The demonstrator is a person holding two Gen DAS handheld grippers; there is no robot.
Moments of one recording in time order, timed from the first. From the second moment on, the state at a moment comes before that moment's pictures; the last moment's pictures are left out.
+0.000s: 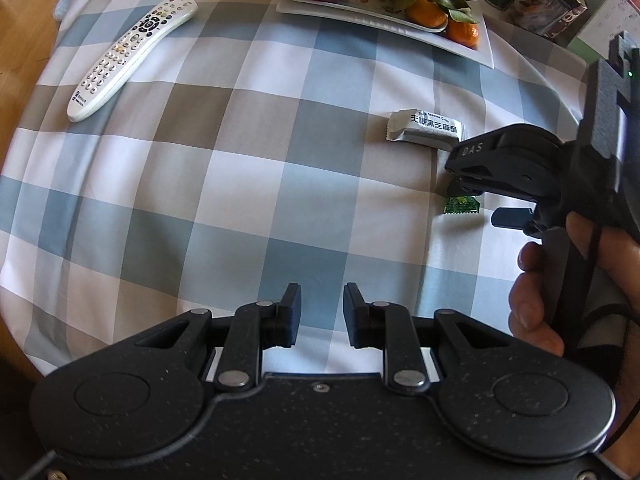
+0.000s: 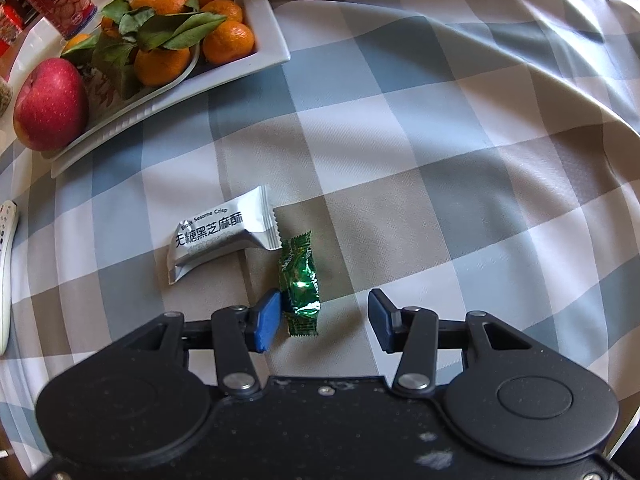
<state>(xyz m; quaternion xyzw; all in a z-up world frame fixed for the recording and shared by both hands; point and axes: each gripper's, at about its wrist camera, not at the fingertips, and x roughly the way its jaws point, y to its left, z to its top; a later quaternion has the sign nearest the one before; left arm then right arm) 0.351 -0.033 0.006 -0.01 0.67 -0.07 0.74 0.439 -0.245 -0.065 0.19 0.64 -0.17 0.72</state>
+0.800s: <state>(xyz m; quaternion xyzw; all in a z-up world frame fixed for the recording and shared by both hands) 0.352 -0.040 -0.004 0.00 0.68 -0.06 0.73 0.360 -0.316 -0.060 0.21 0.65 -0.15 0.72</state>
